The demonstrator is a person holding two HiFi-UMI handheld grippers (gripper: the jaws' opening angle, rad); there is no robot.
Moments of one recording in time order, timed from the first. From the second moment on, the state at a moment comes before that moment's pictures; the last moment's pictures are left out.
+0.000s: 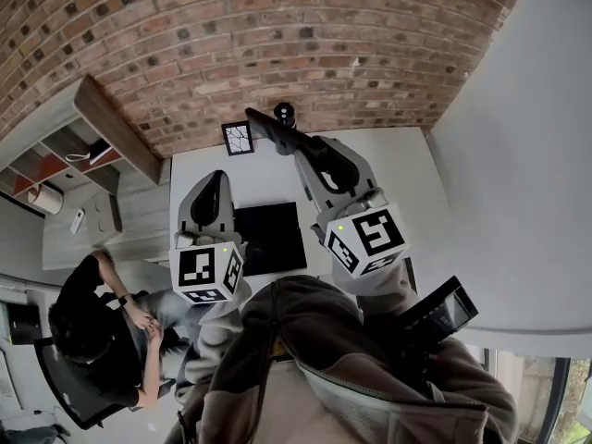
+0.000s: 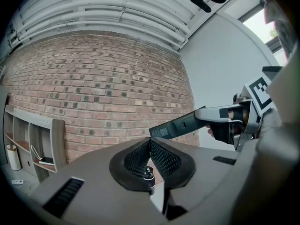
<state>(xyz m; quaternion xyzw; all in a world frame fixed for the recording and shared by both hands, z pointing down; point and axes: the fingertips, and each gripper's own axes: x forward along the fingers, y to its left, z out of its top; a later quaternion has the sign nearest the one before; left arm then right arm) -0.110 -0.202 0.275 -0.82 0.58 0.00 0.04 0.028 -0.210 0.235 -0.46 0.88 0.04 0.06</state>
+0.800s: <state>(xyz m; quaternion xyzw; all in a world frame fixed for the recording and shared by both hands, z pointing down) -0.115 -0.209 0.278 -0.81 0.58 0.00 0.04 0.022 -0.212 0.236 -0.46 0.89 0.06 0.05</state>
